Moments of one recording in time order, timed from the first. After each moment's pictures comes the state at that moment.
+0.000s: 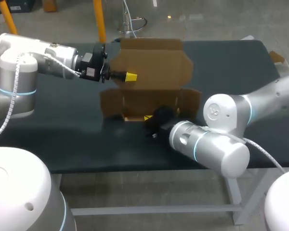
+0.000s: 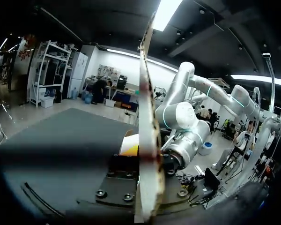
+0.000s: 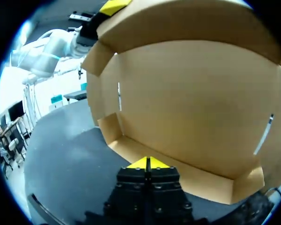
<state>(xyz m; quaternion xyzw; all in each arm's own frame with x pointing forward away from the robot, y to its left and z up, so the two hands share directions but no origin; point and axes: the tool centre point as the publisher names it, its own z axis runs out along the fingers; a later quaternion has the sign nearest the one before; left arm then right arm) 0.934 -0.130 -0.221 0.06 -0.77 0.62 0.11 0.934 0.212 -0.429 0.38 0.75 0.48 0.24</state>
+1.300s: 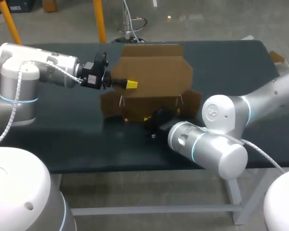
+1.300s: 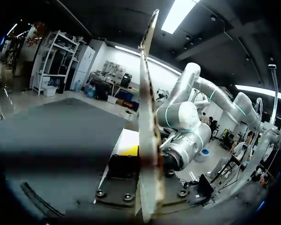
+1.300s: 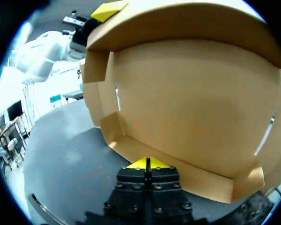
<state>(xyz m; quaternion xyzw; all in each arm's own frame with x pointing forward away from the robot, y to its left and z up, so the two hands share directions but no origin) 0.924 -0.131 -0.242 0.11 -0.77 0.62 0.14 0.933 0.214 -0.429 0.38 0.75 0.48 0.25</state>
